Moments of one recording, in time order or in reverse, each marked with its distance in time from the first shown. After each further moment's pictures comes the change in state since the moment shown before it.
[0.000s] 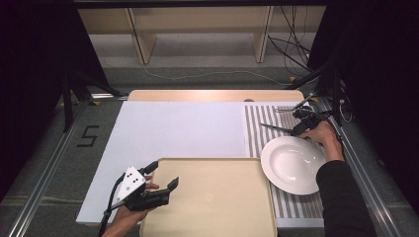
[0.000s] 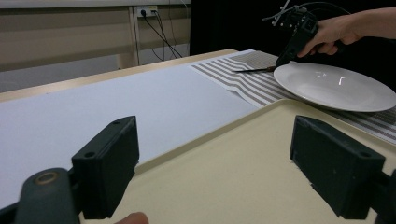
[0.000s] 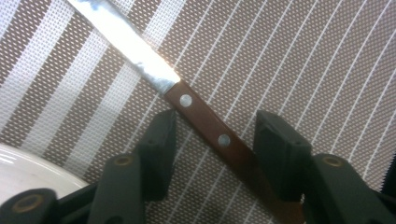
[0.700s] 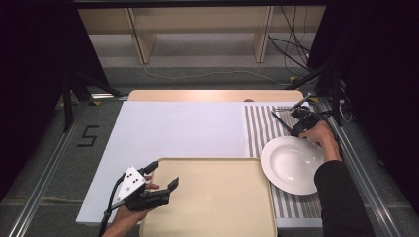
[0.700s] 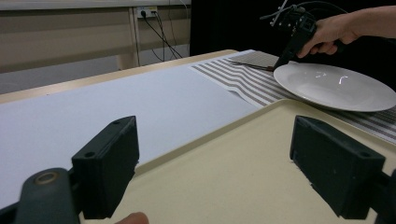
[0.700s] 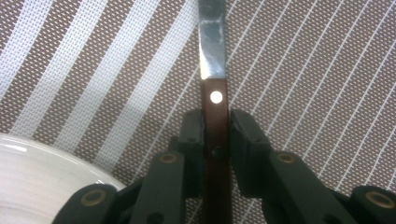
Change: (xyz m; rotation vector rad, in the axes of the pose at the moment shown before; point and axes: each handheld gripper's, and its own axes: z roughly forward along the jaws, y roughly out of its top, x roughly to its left) left arm -0.001 0.000 0.000 -0.003 0.000 0.005; right arm 0.006 0.003 -0.001 0.026 0.045 0.002
